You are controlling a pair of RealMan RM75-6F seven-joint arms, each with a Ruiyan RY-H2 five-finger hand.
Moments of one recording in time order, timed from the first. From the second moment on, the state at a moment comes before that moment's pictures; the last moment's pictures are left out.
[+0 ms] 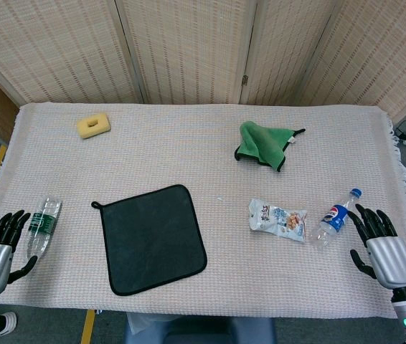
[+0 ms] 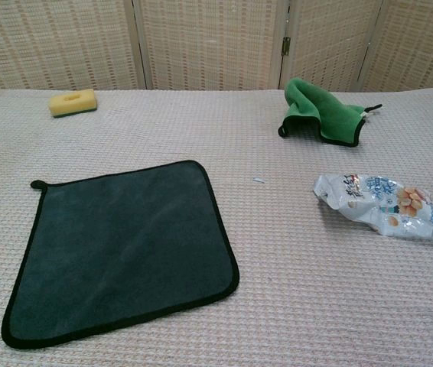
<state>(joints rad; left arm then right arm) -0.09 -1.17 -0.03 -1.56 1.56 1.54 0.10 0.10 -1.09 0.00 -1.63 -1.57 1.43 -0.09</state>
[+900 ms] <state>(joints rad) -0.33 -1.30 -0.18 -1.63 1.53 1.37 0.03 0.08 -1.11 0.01 -1.61 -1.59 1.46 -0.10</state>
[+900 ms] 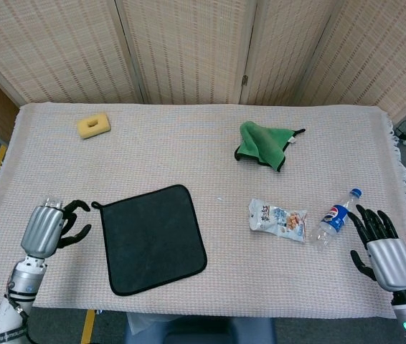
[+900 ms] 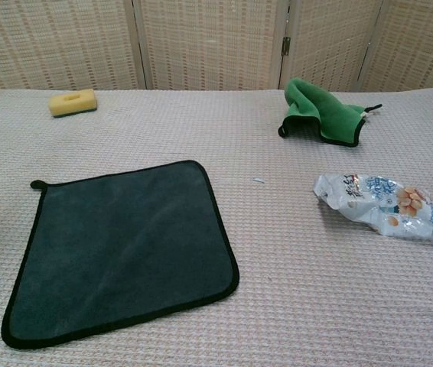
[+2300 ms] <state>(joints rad) -0.77 -1.71 -0.34 -1.08 0.71 0.79 0.30 0.10 -1.09 0.01 -1.59 -1.52 1.40 -0.04</state>
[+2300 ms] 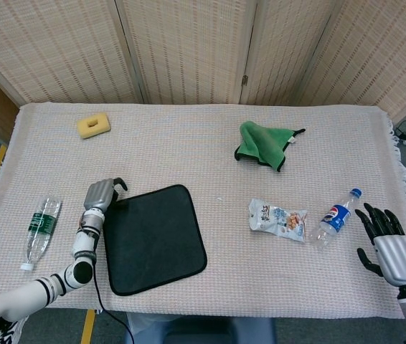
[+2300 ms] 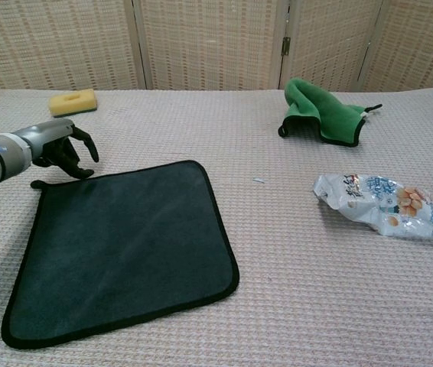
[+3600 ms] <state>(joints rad) -0.80 -1.80 -0.32 -0.95 0.73 0.75 0.23 0.09 -1.08 0.02 -1.58 -1.51 1.41 -0.03</state>
